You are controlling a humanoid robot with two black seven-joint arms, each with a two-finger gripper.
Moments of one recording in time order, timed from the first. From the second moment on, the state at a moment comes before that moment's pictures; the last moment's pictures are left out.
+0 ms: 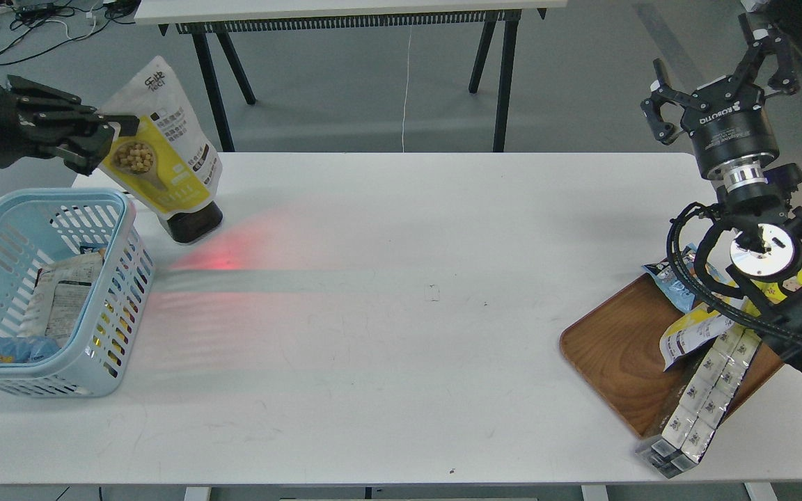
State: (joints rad) left arm -1.02 1.24 -0.56 -1.47 1.92 -0.49 -0.48; right arm 0.74 -0.39 0.82 0.73 0.09 0.48 0.49
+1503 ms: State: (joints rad) left arm -1.00 1.36 -0.31 -1.34 1.75 -0.49 -0.49; right arm 0.75 -0.38 0.81 0.73 0.09 0.48 0.49
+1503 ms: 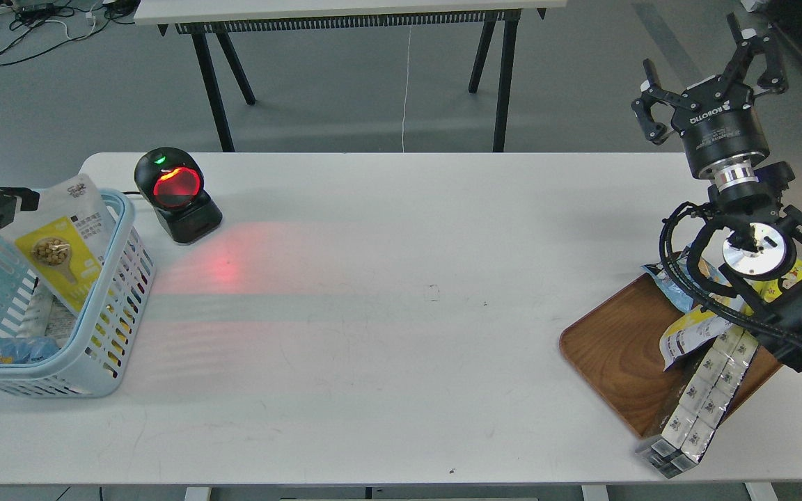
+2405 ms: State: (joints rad) left arm -1.04 0.76 -0.57 -0.80 0.40 -0.49 -0.49; right arm 0.82 -0.42 0.83 0.73 0.09 0.48 0.49
